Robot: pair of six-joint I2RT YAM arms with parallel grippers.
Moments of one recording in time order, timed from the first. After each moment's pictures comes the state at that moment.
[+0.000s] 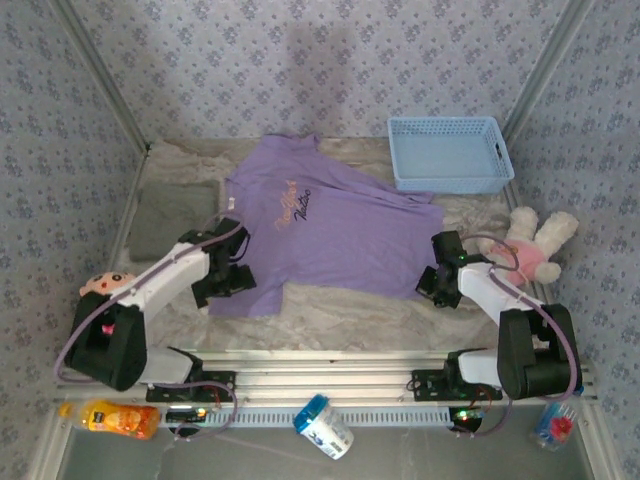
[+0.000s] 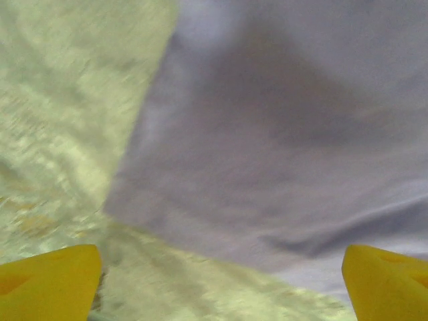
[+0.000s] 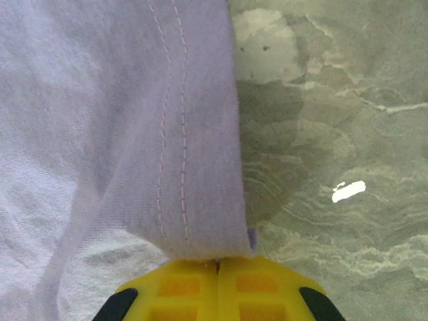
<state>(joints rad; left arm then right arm) -0.42 1.33 0.83 -1.03 -0.10 -0.82 0.13 1.29 0.59 -0.63 -0.02 0.61</state>
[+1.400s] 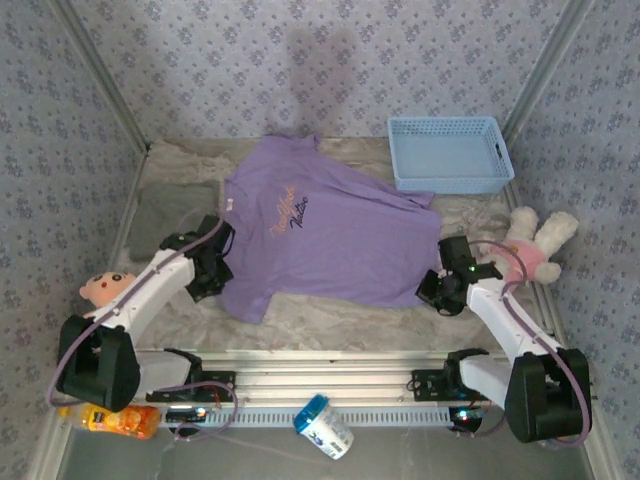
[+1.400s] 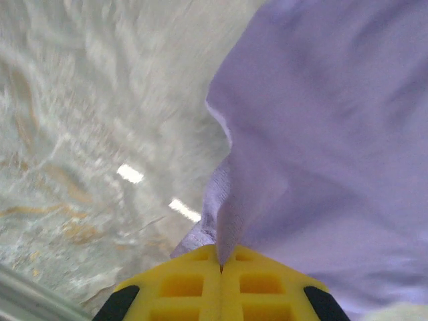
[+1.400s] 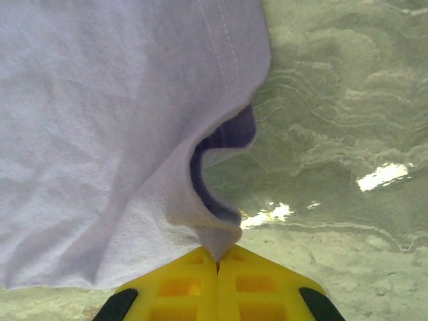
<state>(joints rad) -0.34 1.25 0.90 -1.03 -0.20 -0.92 0.13 1.08 0.59 -0.77 -0.15 0.66</state>
